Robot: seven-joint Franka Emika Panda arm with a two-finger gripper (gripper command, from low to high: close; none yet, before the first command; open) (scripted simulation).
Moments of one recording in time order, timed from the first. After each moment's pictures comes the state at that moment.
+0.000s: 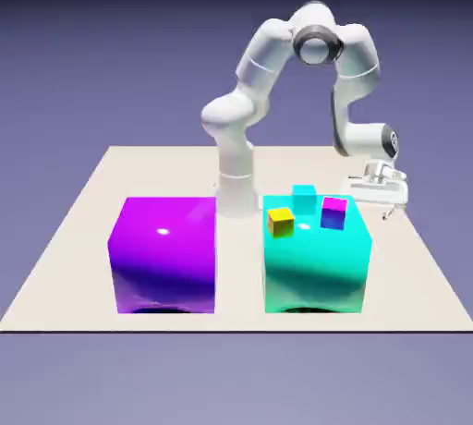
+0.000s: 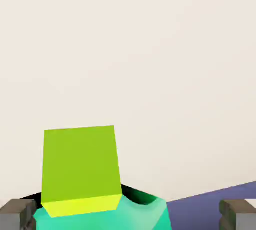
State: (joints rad) arm 0.93 0.58 0.55 -2.31 -1.17 1.63 0.62
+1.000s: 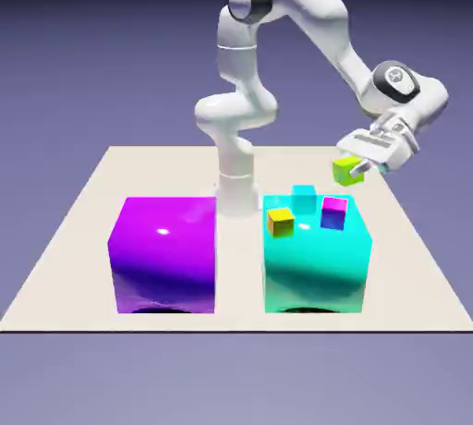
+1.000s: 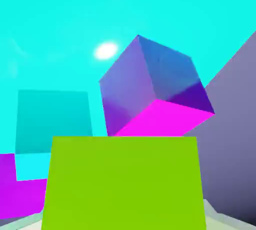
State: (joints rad) arm 0.30 -0.03 0.61 -2.23 -0.81 1.48 0.15
